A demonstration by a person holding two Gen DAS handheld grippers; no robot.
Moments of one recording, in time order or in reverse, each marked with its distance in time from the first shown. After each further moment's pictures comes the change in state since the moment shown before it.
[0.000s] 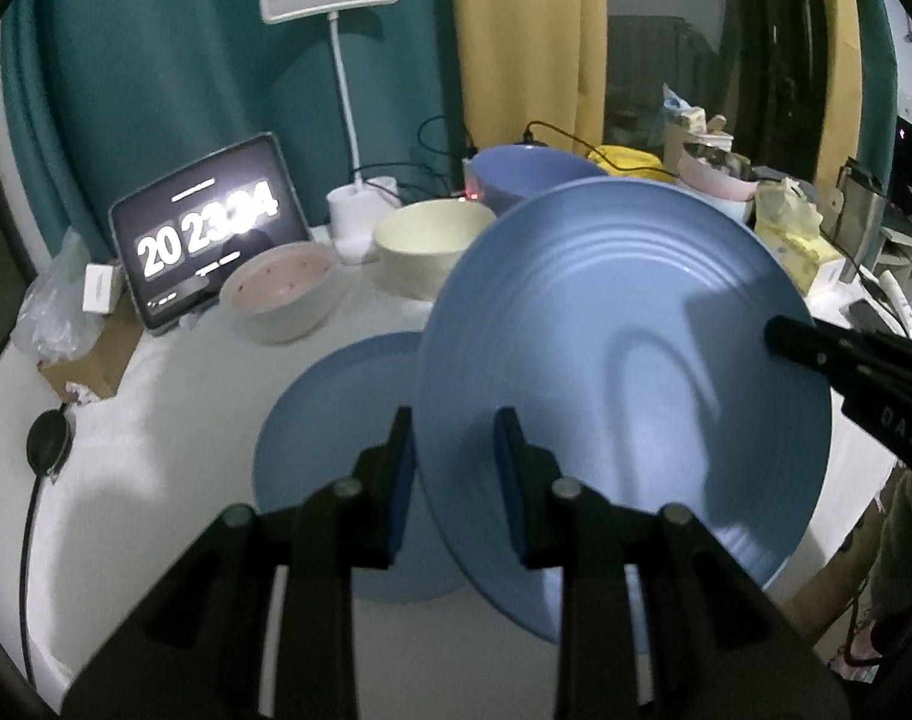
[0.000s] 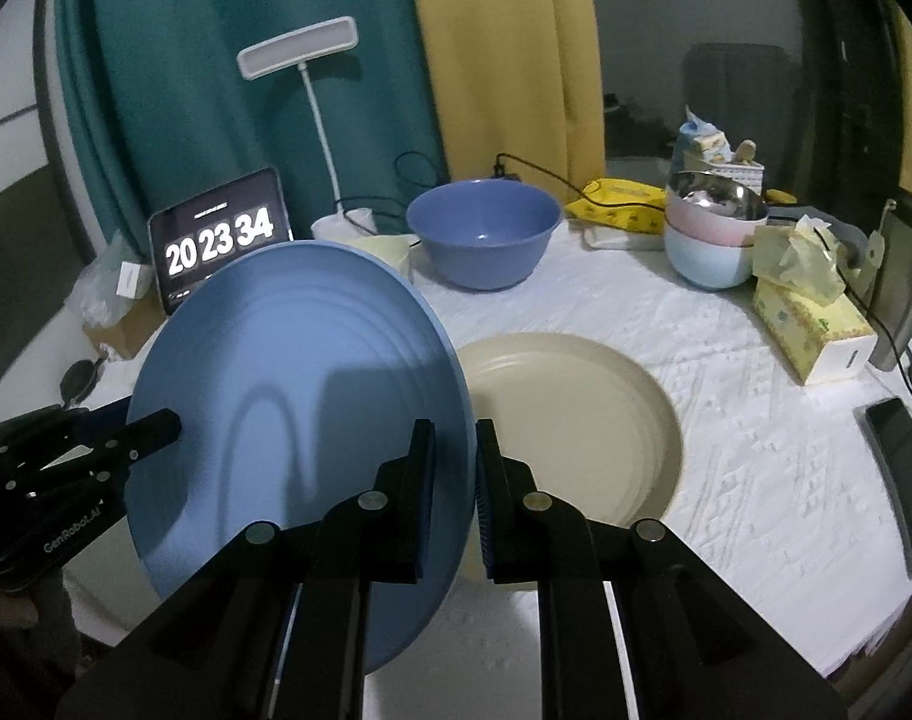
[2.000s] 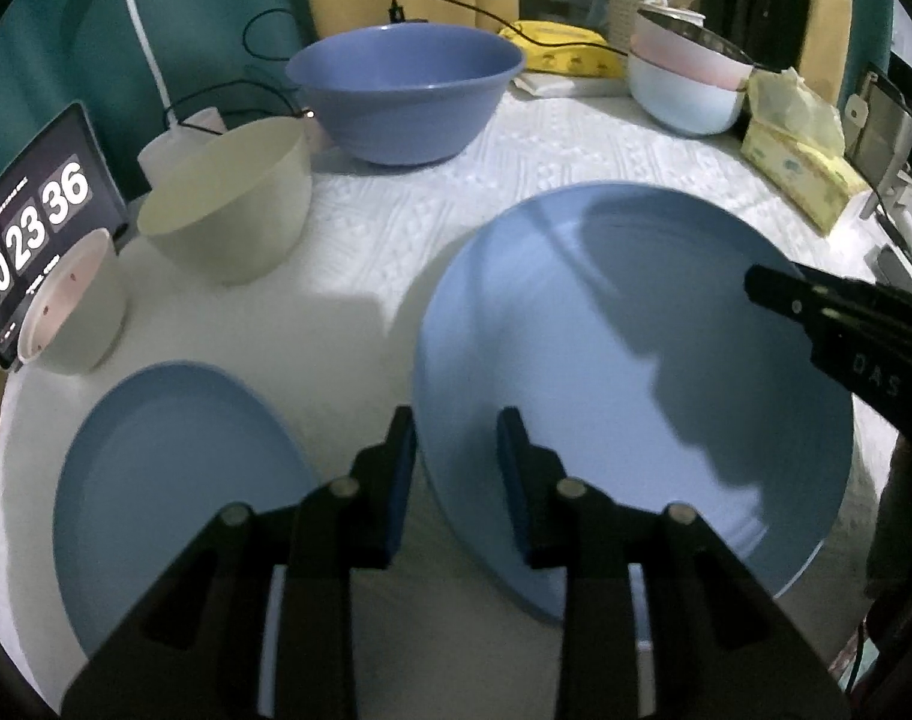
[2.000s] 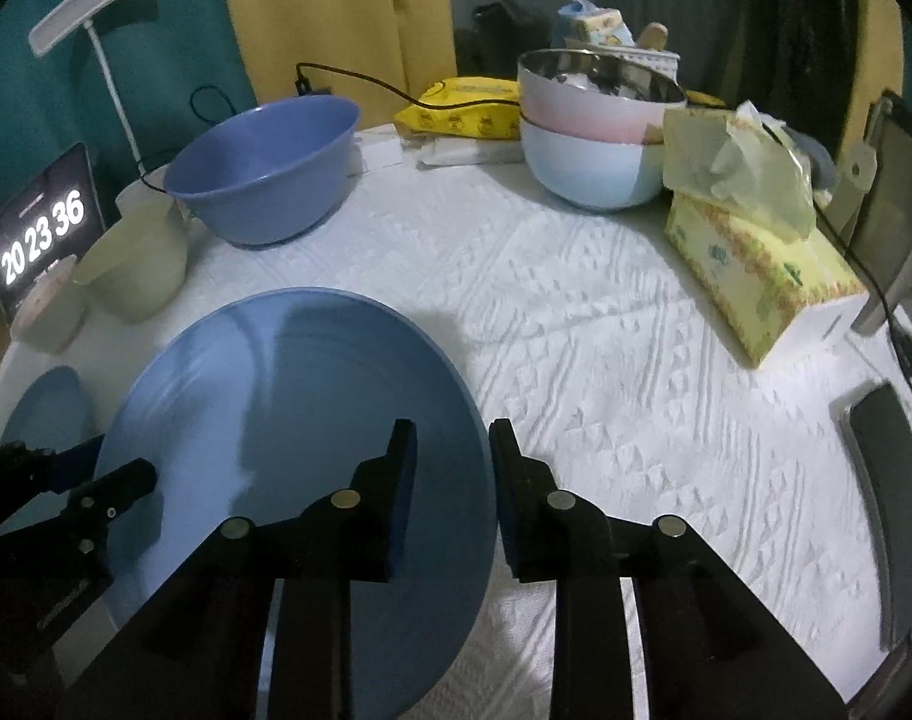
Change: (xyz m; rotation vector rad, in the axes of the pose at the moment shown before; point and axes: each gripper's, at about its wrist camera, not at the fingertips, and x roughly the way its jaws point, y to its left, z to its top) left arm 0.142 -0.090 0.035 0.118 0.233 -0.131; right arm 0.098 -0.114 0.015 0.106 0.182 -0.215
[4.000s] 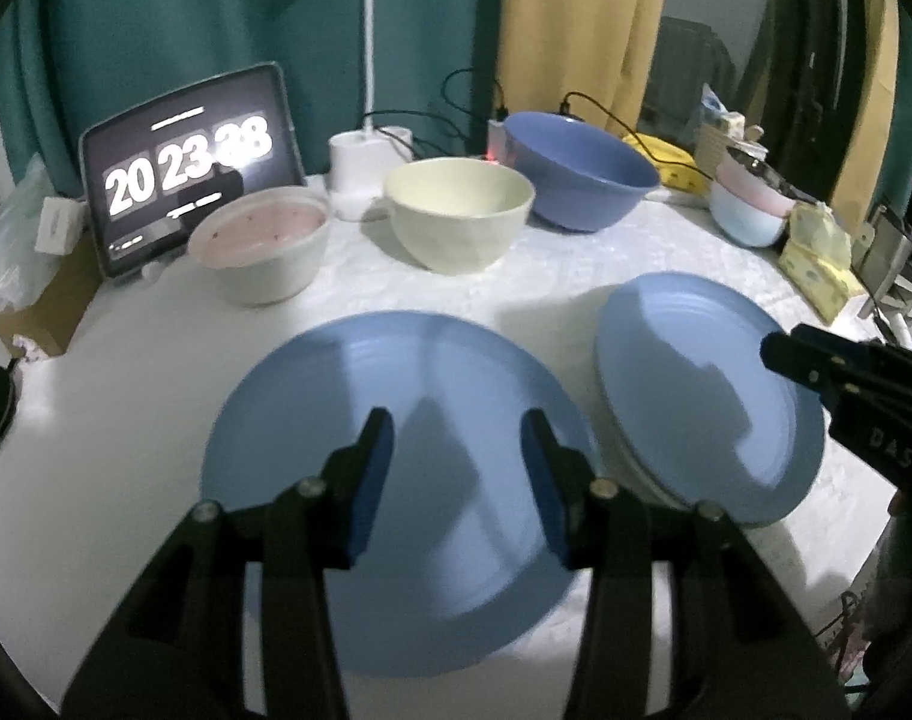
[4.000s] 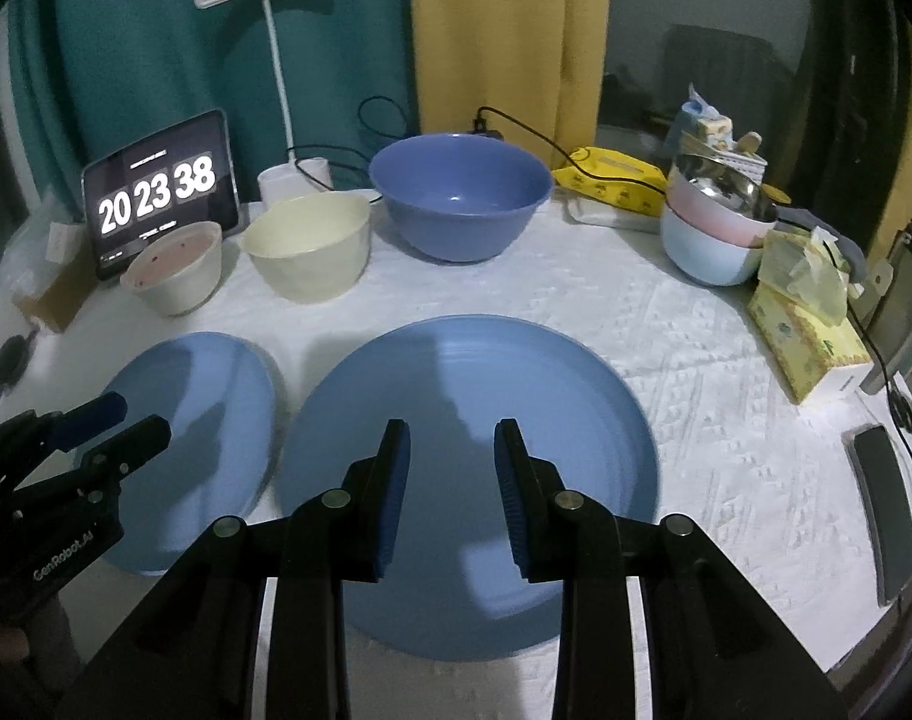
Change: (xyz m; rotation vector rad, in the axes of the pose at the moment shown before) left arm -0.086 0.110 -0.064 -0.225 -0.180 0.071; right arm -0.070 0.118 -0.015 -0.164 -0.063 0.069
